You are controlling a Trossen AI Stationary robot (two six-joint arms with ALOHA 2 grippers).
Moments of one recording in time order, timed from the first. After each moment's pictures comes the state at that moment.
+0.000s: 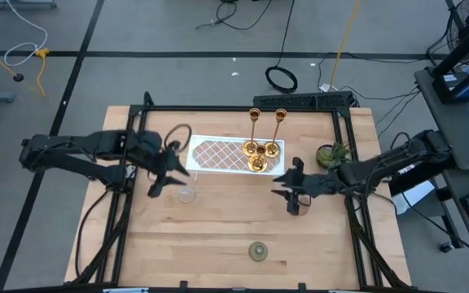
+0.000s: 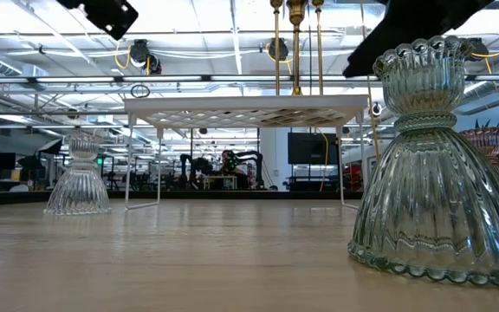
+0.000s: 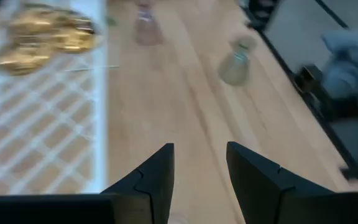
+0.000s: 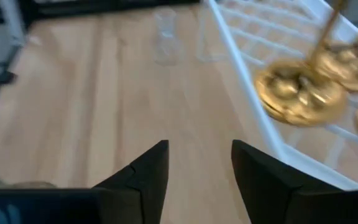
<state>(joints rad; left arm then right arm) -0.02 0.94 0.95 -0.68 0.26 0.12 0.33 1.11 0.69 -0.15 0.39 0.33</state>
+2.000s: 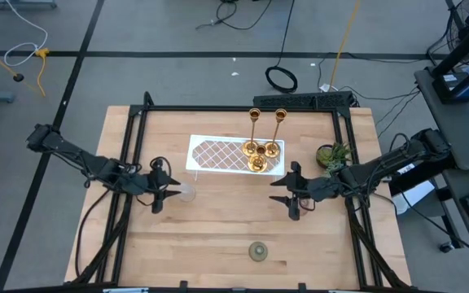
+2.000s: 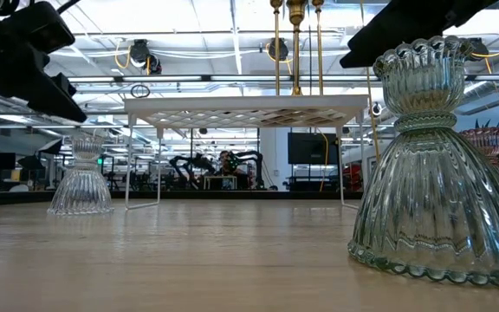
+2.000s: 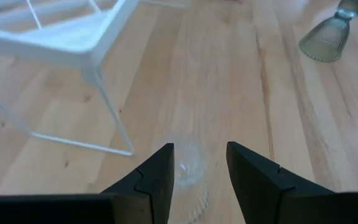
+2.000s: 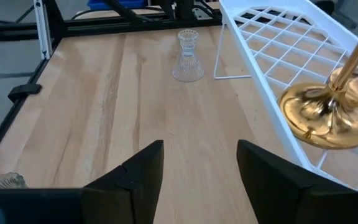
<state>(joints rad) -0.43 0.64 0.35 -0.36 -0.38 -0.40 0.37 1.11 0.65 -0.02 0.39 0.28</state>
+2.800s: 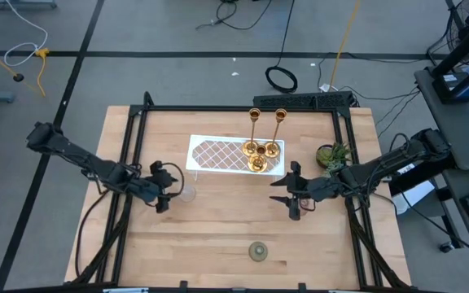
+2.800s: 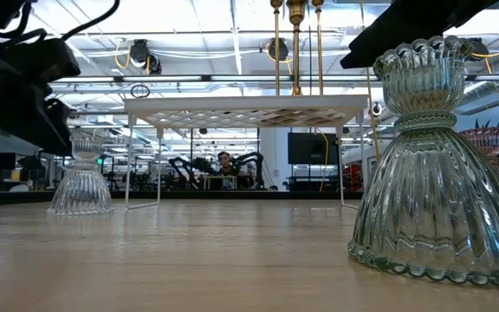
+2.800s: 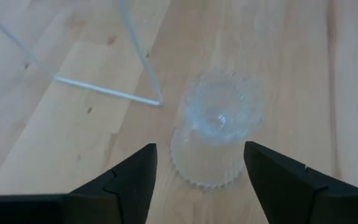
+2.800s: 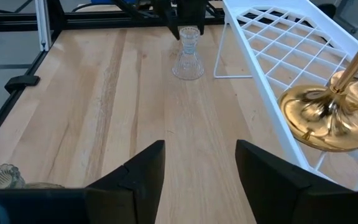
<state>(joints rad) -0.43 0.82 0.35 -0.43 -0.44 -0.51 0.37 1.11 0.65 -0.02 0.39 0.24</state>
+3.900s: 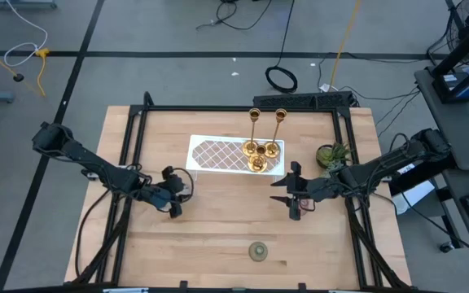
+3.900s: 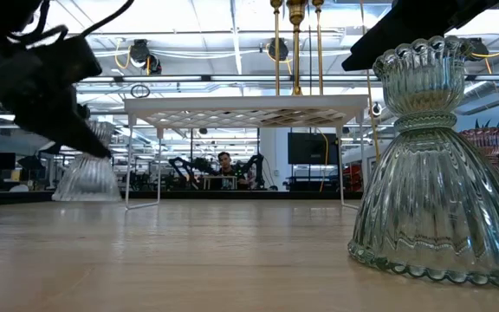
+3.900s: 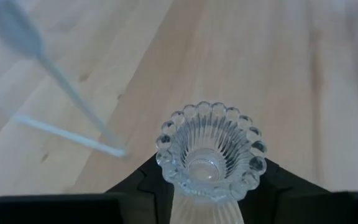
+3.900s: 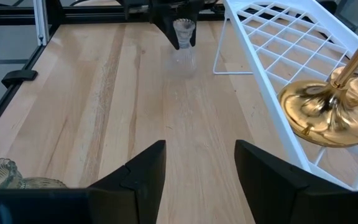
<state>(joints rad) -0.43 1.09 0.35 -0.04 -0.49 -0.51 0.37 1.11 0.65 -0.04 0.39 0.24</state>
